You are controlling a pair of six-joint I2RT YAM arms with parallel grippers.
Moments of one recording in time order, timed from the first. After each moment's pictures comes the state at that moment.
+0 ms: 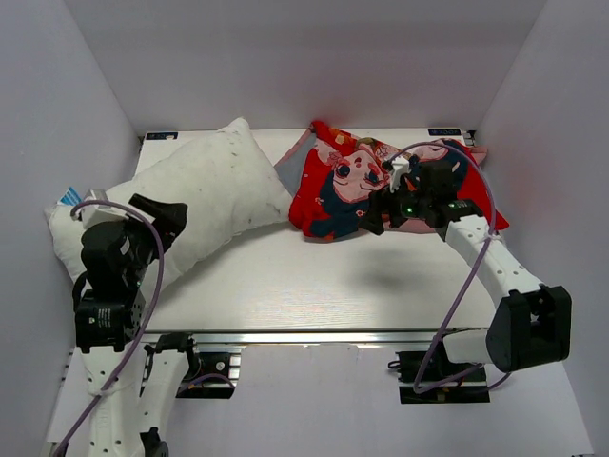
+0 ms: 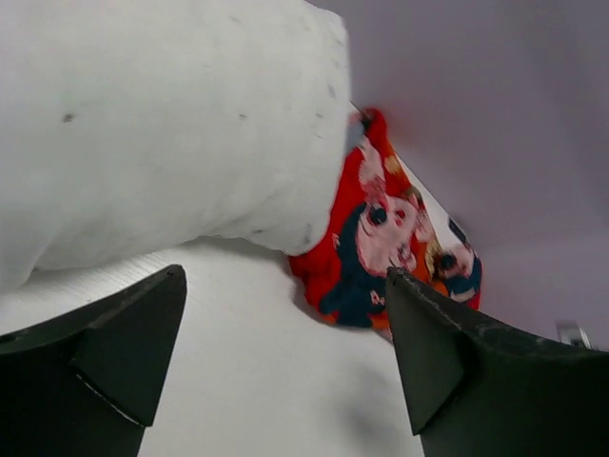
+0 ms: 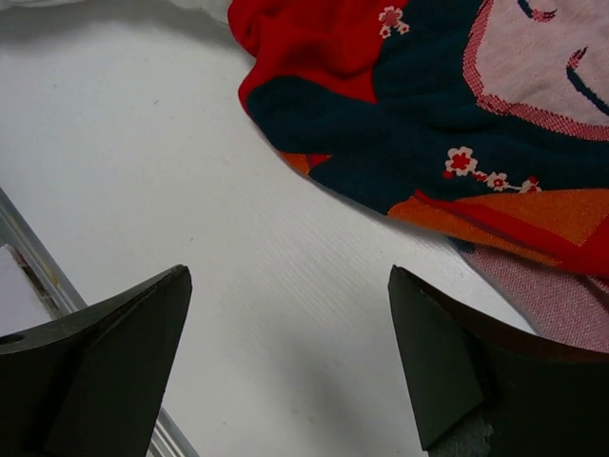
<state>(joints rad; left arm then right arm) 0.04 0.59 1.09 -0.81 -0.06 -0.81 0.25 1.30 1.01 -0.42 -0.62 -0.14</state>
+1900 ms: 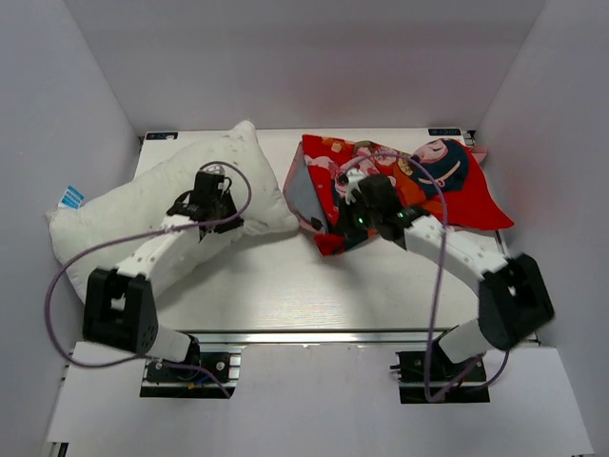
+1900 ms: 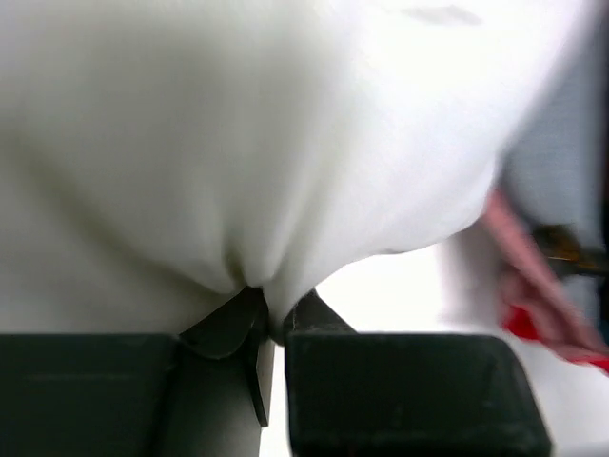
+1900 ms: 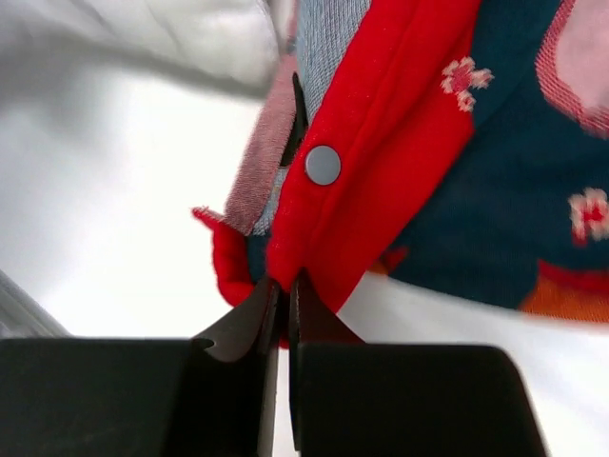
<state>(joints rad) -0.25 1.47 1.00 -0.39 -0.03 -0.53 0.60 1.53 1.07 -0.27 -0.22 0.22</state>
